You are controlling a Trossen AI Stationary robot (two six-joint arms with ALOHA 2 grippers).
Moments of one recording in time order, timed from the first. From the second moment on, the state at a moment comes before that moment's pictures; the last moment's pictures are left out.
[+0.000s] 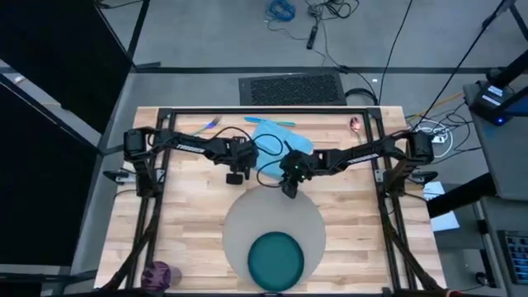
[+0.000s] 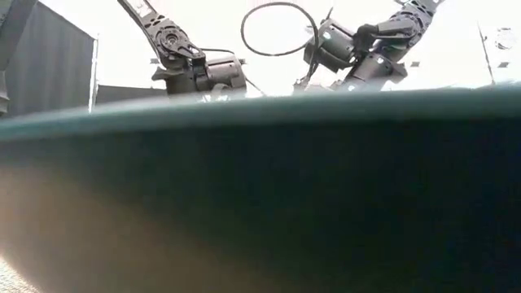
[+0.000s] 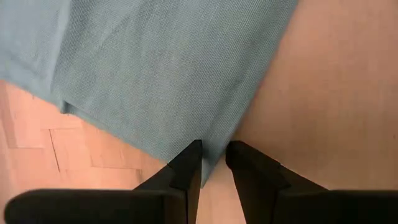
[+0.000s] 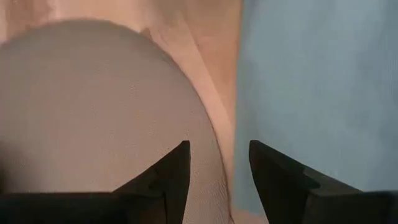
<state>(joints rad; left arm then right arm) 0.26 1.84 1.03 -0.46 -0.19 0.43 -0.10 1.70 0.87 -0.08 -0.06 0.34</state>
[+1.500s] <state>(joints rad) 0.25 1.77 1.07 -0.43 -0.21 0.27 -0.10 1.68 0.87 -0.13 0.07 0.33</state>
